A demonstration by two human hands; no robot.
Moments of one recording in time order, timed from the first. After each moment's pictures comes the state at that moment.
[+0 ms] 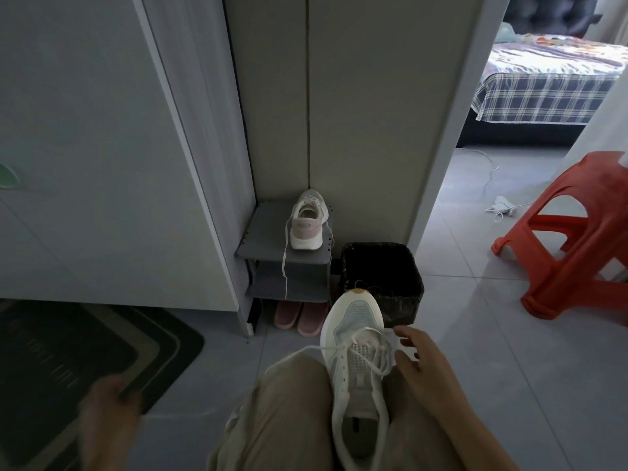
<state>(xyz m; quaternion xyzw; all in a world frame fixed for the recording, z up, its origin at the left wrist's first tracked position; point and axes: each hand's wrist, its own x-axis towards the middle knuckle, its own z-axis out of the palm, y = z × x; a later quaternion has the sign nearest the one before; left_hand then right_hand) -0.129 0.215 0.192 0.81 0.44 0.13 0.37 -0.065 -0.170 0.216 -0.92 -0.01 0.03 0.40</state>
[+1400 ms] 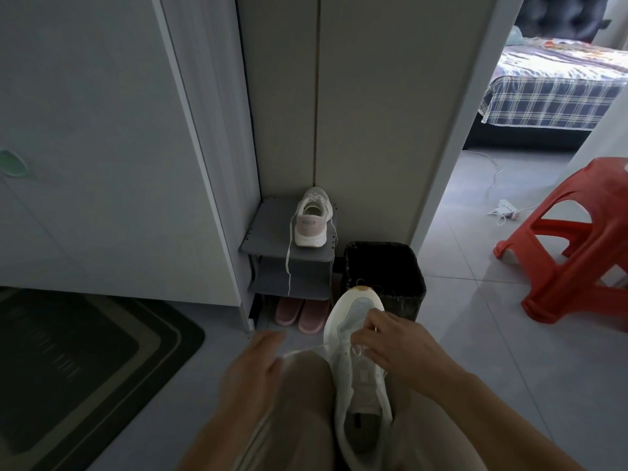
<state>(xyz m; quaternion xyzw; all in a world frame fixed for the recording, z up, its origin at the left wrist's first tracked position) -0.105 0.090 0.210 0.95 0.04 0.04 0.31 -0.045 -0.141 0.262 -0.92 -0.38 -0.05 0.04</state>
